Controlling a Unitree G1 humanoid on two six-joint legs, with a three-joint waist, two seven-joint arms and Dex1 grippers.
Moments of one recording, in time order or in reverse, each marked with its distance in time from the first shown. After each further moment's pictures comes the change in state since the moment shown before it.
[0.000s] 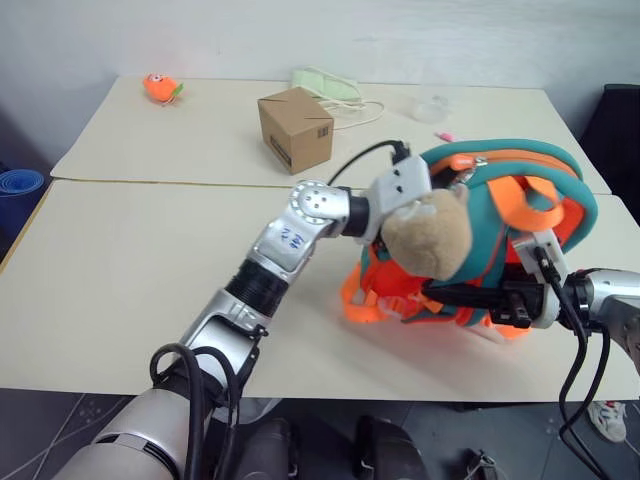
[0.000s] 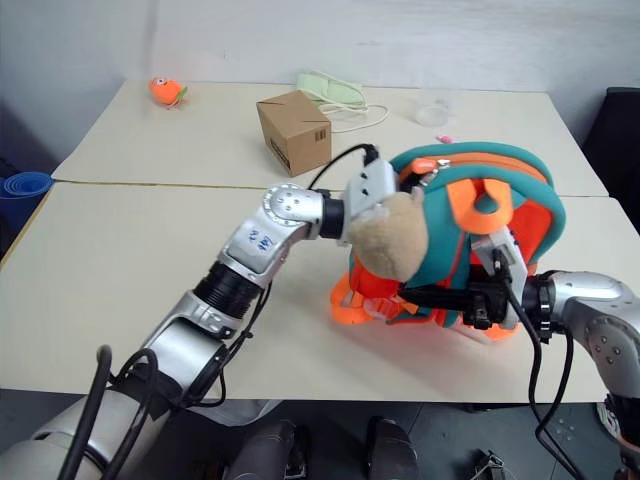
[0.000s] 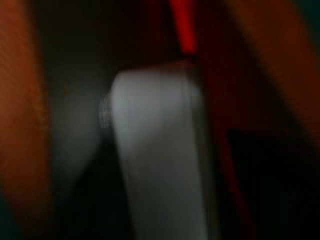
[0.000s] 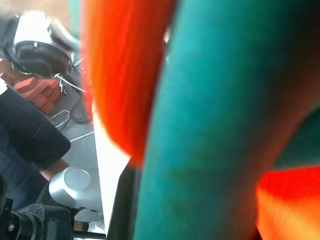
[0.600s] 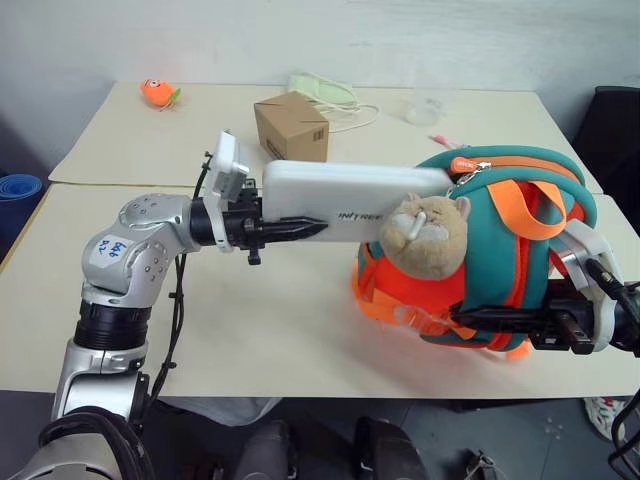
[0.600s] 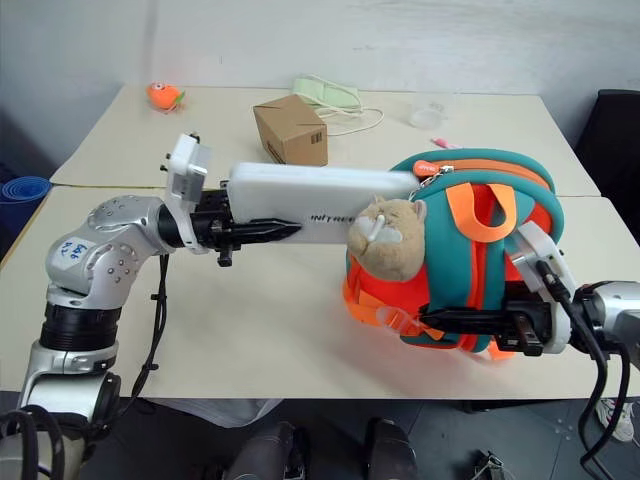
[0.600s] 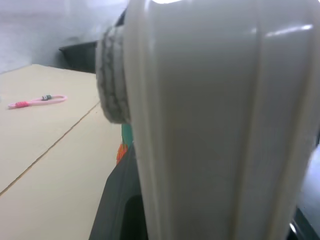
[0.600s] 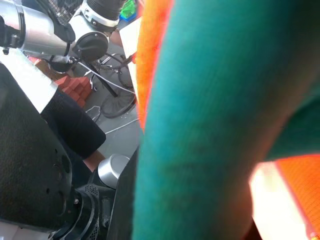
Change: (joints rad) left arm 0.284 0.439 0.285 -0.385 -0.489 0.300 -0.229; right arm 0.107 -0.139 -0.136 -0.011 0.149 0.066 0.129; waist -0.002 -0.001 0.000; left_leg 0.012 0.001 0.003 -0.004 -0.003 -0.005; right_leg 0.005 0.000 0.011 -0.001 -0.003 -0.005
